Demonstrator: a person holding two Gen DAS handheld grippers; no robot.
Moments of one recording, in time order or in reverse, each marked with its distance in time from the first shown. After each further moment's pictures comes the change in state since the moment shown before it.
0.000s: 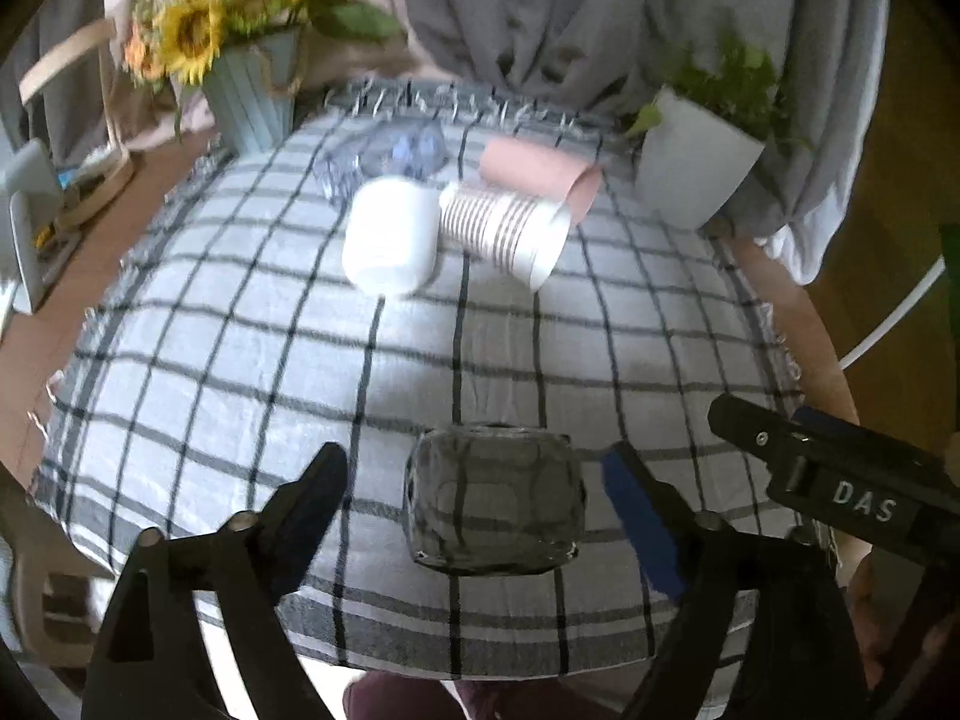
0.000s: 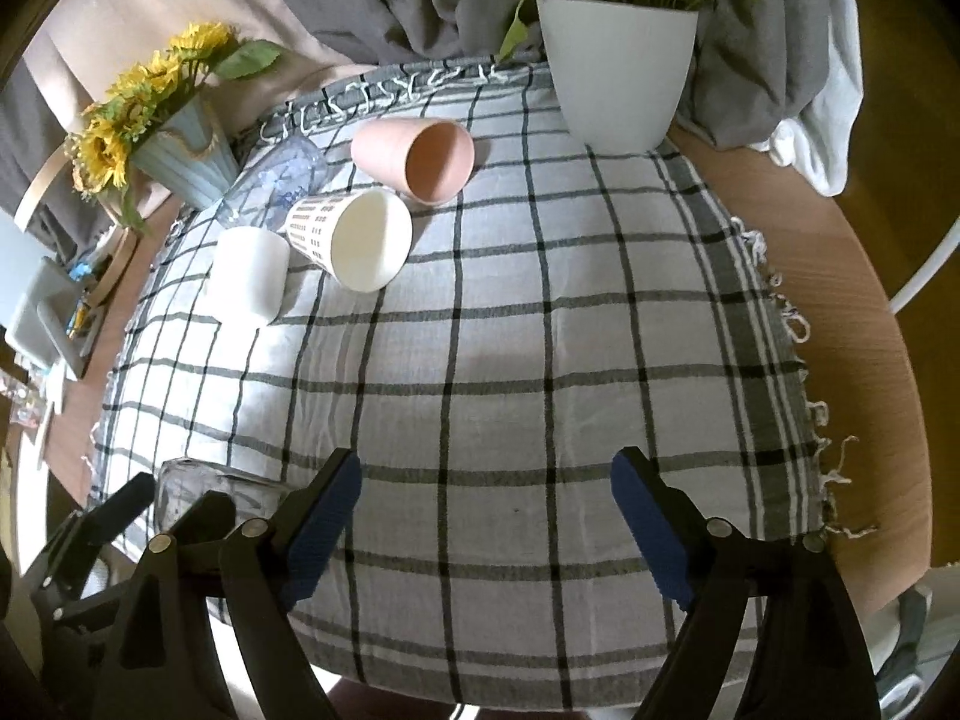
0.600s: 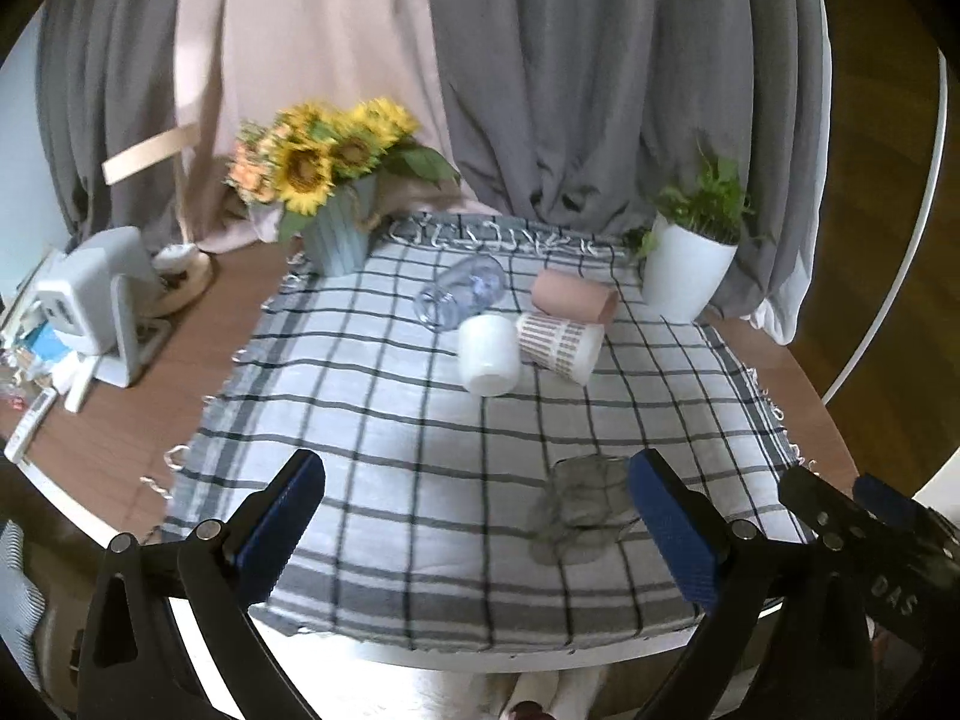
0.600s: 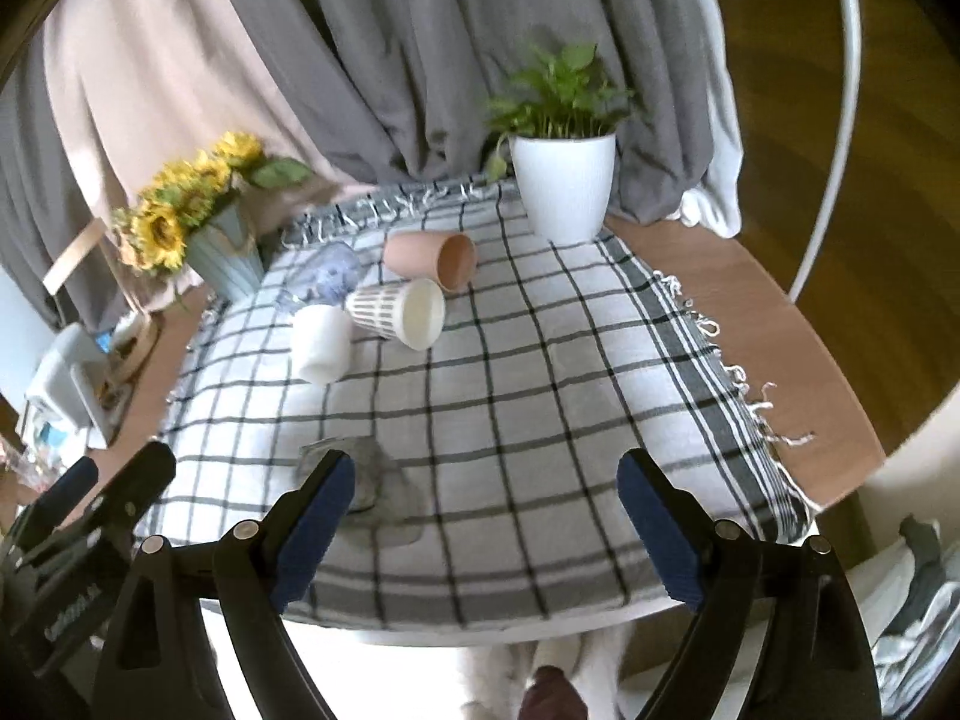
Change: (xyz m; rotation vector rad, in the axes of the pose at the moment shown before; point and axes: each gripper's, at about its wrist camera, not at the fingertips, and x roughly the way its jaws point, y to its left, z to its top) left arm -0.124 0.072 -0.016 0.046 -0.250 0.037; right arm -0.118 0.064 -0.079 0.116 -0.294 -0.096
